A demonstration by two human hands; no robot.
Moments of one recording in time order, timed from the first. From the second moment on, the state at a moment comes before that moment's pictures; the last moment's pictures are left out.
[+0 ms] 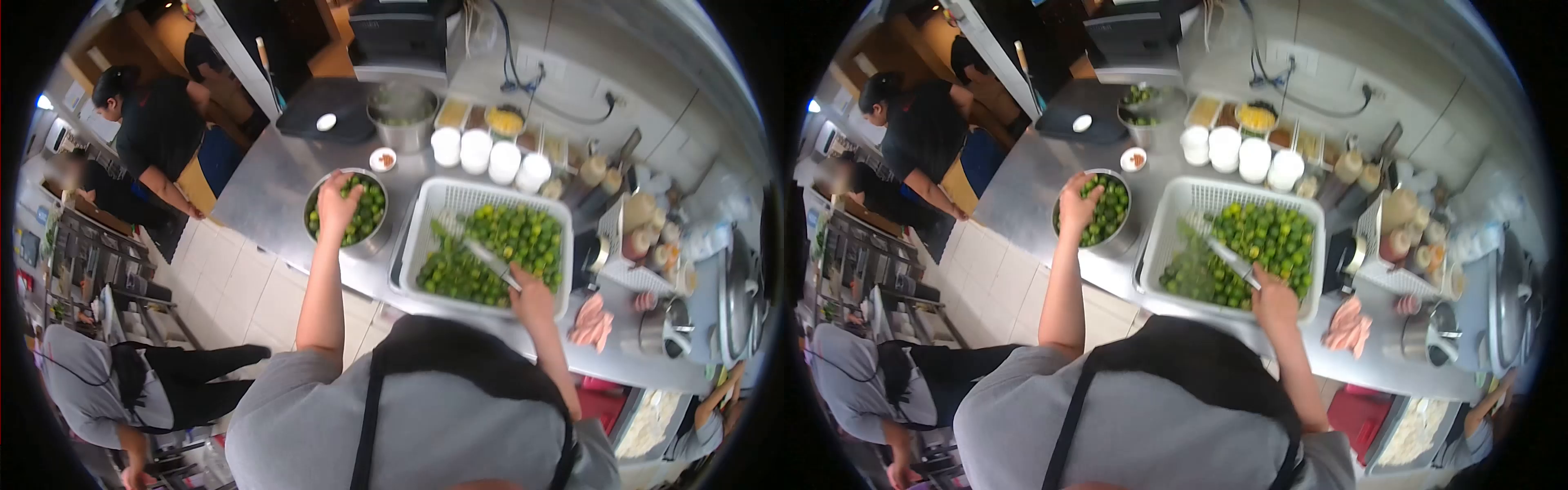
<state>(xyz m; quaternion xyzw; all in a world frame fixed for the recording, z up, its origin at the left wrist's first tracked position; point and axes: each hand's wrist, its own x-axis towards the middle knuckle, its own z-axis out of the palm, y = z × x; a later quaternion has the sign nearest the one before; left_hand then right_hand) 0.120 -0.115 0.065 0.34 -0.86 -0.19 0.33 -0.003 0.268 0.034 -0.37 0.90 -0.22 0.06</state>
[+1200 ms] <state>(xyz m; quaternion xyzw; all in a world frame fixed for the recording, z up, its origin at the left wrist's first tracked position) -0.021 0.187 0.090 -0.15 -0.74 -0.63 0.20 -0.019 0.263 0.089 -0.18 0.56 -0.81 -0.10</state>
